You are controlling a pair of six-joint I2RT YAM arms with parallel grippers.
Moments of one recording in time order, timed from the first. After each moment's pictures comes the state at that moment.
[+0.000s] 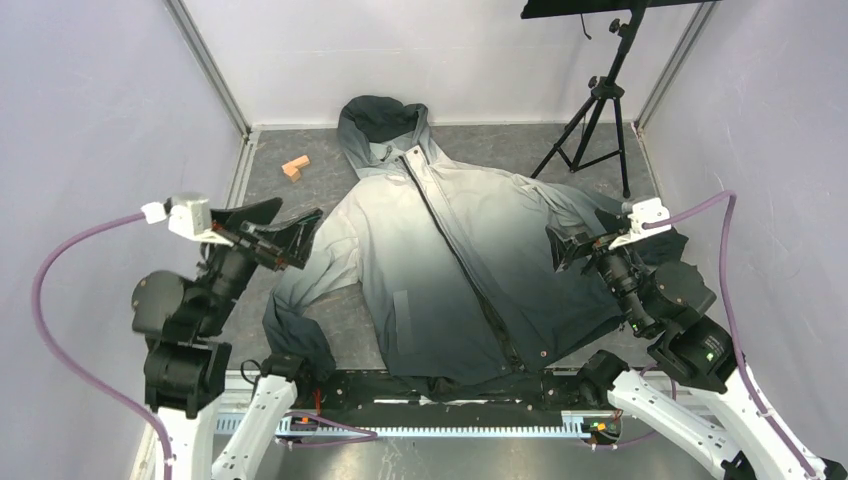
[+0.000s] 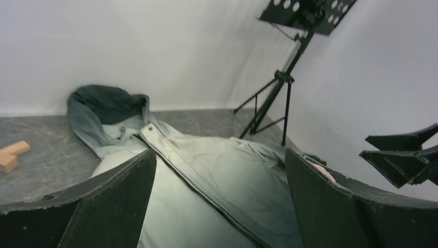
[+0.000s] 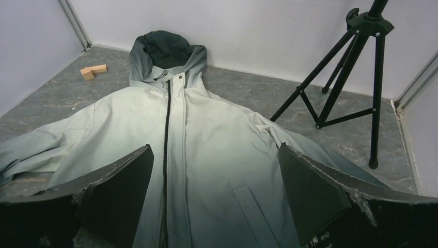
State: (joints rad) left arm -0.15 0.46 1.13 -0.42 0.25 -0.41; right arm 0.73 0.48 0.92 -0.41 0.40 0.03
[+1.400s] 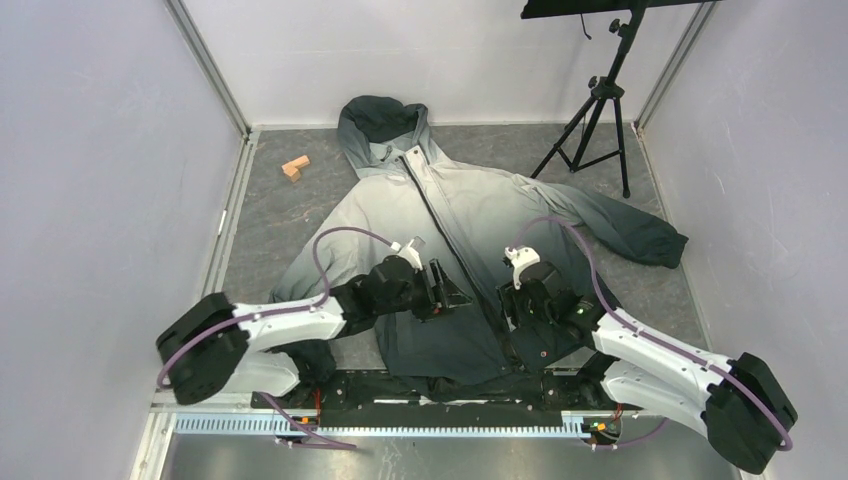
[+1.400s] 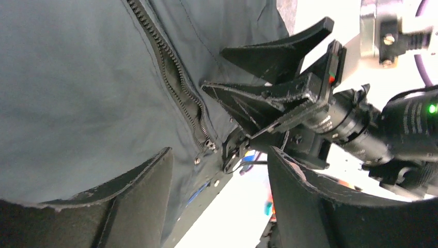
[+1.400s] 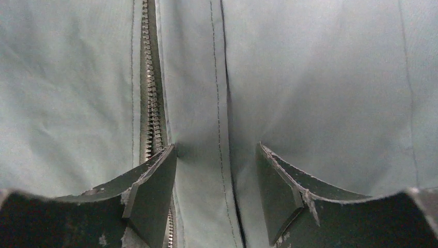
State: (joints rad) left arm -0.95 1.24 0.53 0.21 0.16 -1.18; right arm 0.74 0.94 0.41 -0.34 0.11 0.27
